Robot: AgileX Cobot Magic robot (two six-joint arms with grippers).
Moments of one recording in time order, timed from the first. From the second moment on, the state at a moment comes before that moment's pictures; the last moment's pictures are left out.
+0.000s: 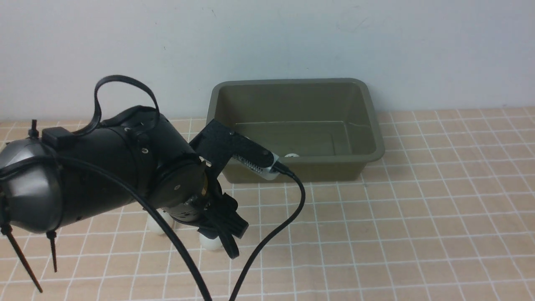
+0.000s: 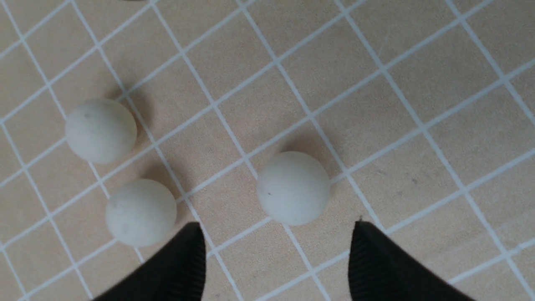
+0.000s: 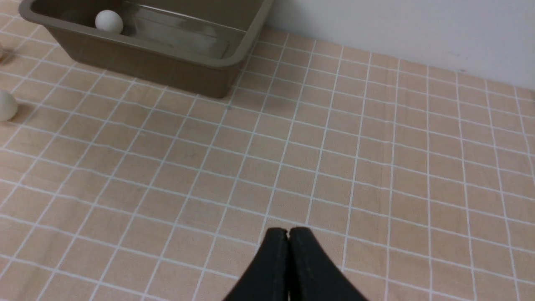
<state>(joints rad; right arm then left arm) 0.33 0.28 -0.79 -0.12 1.21 0.05 -0.64 1.60 -1.04 0.34 0.72 -0.33</state>
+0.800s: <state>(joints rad) 0.33 0.27 -0.79 -0.09 1.23 0.05 -0.54 1.75 -1.04 0.15 0.61 -0.25</state>
